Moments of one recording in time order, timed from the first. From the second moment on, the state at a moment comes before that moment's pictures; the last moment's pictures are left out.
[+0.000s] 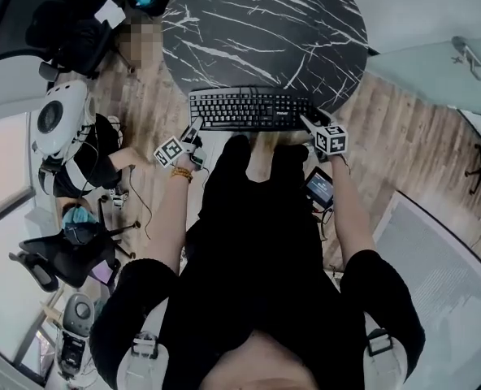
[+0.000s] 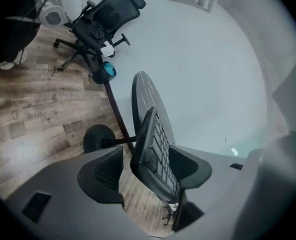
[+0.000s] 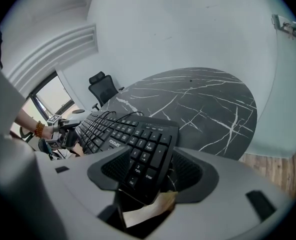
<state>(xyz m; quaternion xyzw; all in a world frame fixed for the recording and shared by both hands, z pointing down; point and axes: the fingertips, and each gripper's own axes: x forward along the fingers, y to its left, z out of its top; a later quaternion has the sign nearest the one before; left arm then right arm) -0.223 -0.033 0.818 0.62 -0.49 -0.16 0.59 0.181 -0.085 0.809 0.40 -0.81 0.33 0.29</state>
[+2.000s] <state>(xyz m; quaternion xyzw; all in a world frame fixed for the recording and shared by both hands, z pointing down) -0.208 -0.065 0.821 0.56 -0.48 -0.31 0.60 0.094 -0.065 0.810 0.27 -0.85 0.34 0.31</state>
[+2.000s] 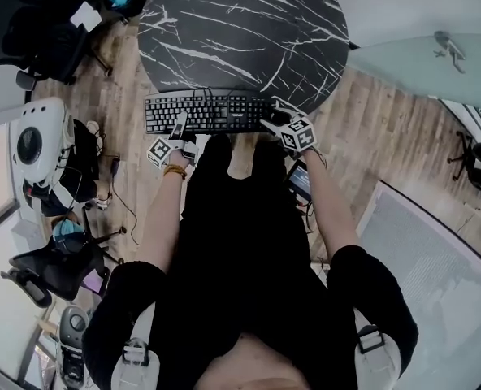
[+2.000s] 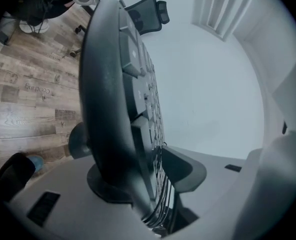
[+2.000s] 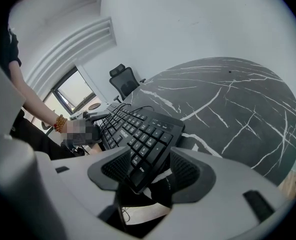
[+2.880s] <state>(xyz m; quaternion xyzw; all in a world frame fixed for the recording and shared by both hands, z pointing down) -0.224 -0.074 0.777 0.56 -0.46 -0.36 0.58 0.065 -0.073 0.794 0.28 -0.84 0.36 0.28</state>
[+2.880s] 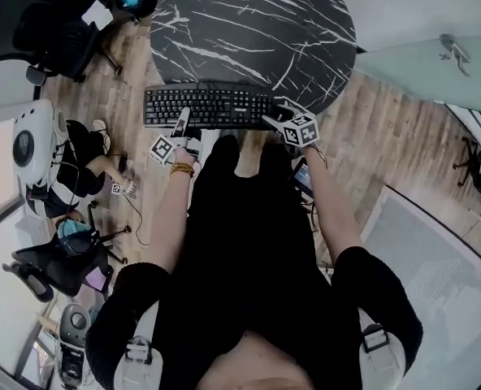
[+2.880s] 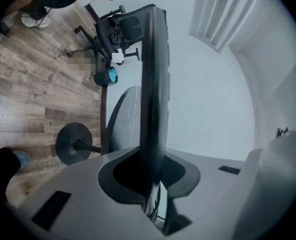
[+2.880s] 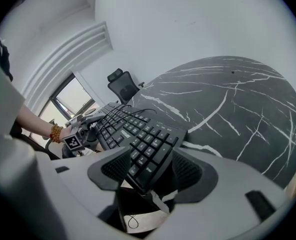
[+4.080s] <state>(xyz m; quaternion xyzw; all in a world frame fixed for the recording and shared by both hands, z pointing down) -0.157 -0.207 0.580 0.65 -0.32 -0.47 0.51 0.069 -0.209 0.617 0.38 -0.65 0.55 -0.37</state>
